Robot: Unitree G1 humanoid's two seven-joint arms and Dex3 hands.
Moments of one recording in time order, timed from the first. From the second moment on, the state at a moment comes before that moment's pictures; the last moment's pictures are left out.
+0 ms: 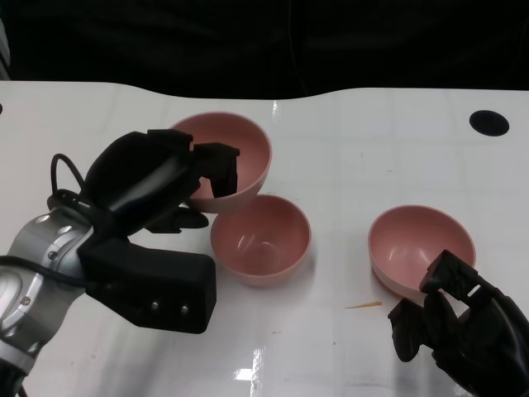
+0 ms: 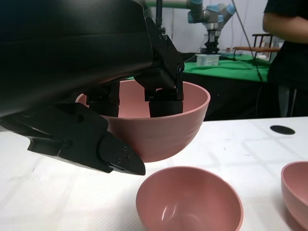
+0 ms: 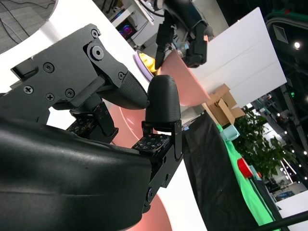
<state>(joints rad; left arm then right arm) -0.46 0.44 -0.32 0.17 0.67 -0.31 -0.06 0.15 0.03 -0.12 -0.05 0.60 0.22 0.49</state>
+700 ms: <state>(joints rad) -0.47 0.39 -0.37 0.18 0.71 -0.31 -0.07 0.15 0.04 -0.11 -0.05 0.59 0.22 0.48</state>
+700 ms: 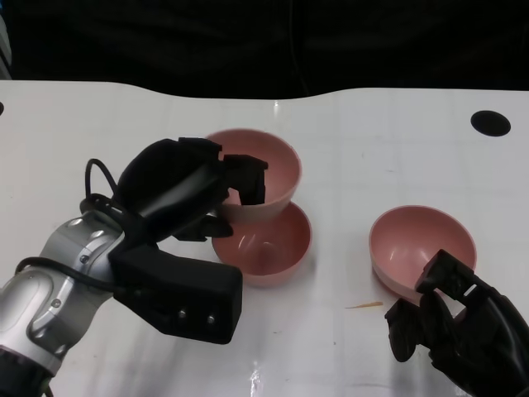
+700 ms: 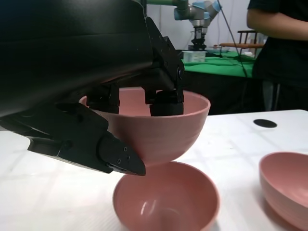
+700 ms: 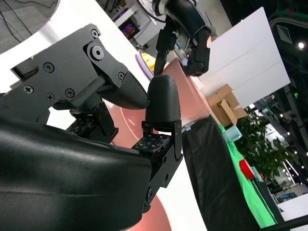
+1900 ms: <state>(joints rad) -0.52 0.33 -0.42 0.35 0.75 -0.33 -0.06 0.16 0.05 -0.09 -0.06 0.57 0.21 0.45</state>
